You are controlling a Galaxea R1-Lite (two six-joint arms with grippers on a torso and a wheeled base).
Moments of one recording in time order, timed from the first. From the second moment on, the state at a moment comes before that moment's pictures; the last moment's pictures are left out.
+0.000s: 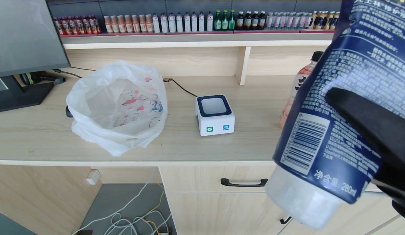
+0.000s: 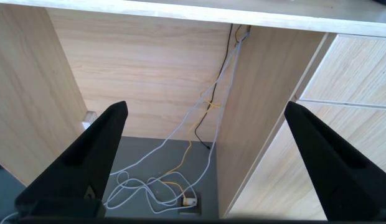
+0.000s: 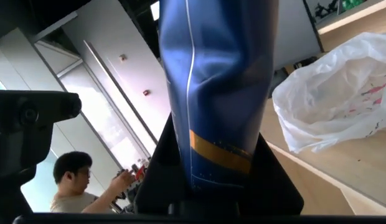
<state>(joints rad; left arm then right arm) 0.00 0.00 0.00 0.00 0.00 0.00 0.84 1.39 -0.41 -1.57 0.34 0.71</state>
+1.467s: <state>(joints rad) 0.00 0.00 0.00 0.00 0.00 0.00 0.79 1.46 -0.38 -1.57 -0.12 -0.12</state>
